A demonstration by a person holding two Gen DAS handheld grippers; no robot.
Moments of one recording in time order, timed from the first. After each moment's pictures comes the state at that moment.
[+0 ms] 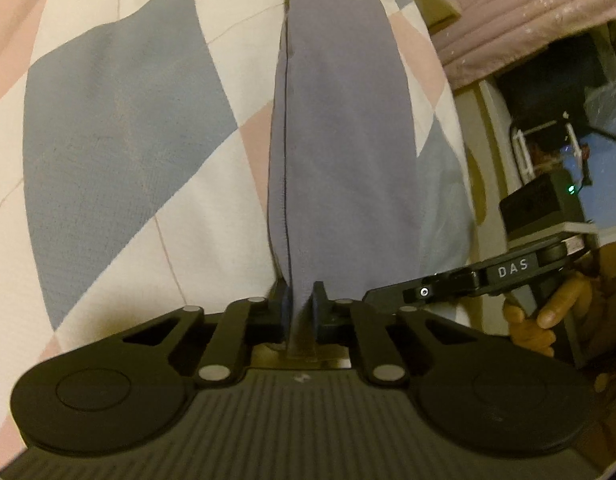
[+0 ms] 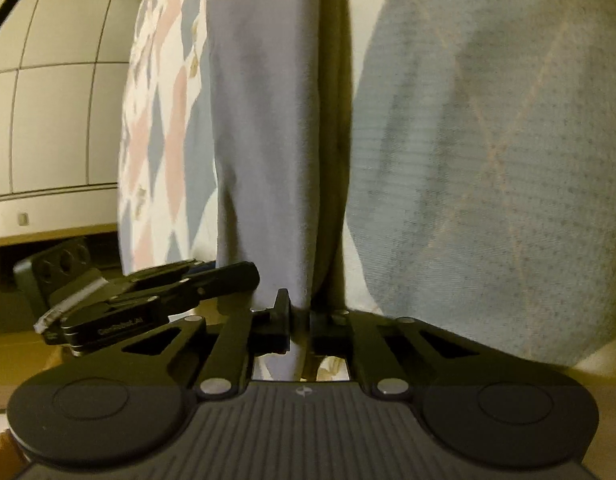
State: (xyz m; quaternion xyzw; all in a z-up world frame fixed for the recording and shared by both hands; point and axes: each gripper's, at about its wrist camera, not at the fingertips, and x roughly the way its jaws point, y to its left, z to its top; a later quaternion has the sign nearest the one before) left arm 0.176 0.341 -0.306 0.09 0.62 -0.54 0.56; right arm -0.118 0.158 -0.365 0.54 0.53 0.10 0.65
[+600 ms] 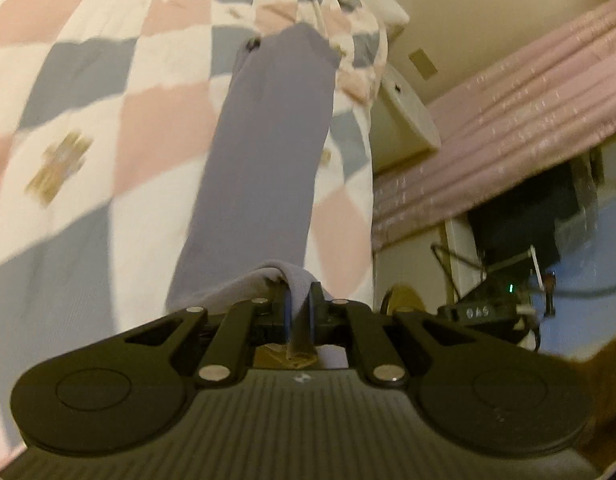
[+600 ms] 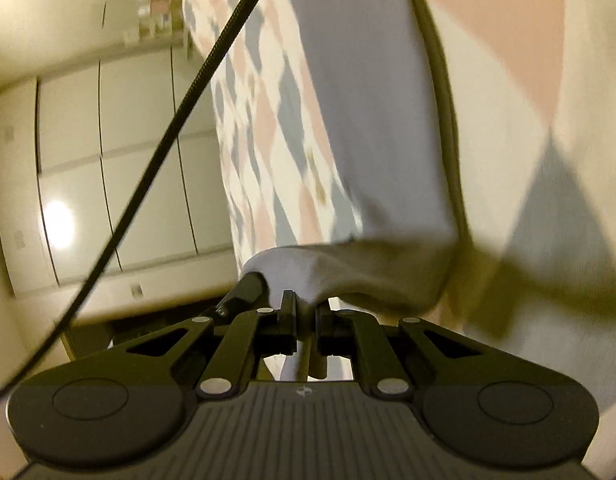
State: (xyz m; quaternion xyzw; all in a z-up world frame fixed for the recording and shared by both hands) left arm 0.208 0.215 -0.193 -0.05 0.56 -0.53 0.64; right arm -0.046 0.028 -0.301 0.68 0.40 0.12 0.61
